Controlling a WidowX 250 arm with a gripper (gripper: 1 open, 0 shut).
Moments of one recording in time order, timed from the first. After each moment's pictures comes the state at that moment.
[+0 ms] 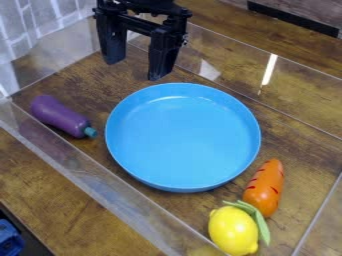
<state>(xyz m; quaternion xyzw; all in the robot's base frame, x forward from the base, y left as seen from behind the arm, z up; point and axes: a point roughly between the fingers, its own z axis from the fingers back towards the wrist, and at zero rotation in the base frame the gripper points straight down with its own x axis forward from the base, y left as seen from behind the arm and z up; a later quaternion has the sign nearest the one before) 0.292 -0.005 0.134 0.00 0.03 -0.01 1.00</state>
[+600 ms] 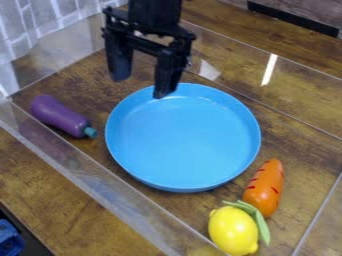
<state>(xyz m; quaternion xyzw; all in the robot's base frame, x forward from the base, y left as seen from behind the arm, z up) 0.294 -0.021 0.105 -0.01 0.07 -0.03 1.00</state>
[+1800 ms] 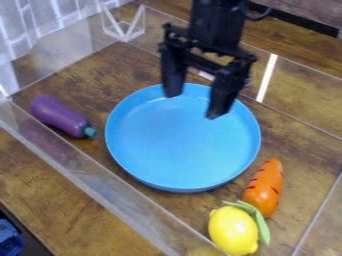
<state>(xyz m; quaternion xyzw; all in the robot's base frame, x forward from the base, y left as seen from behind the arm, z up) 0.303 -0.083 0.115 -0.02 0.08 -0.11 0.99</state>
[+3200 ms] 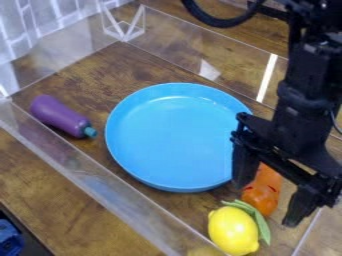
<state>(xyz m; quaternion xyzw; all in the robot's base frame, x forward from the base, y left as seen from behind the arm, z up) 0.275 -0.164 0.076 -0.03 0.02 -0.16 0.99</state>
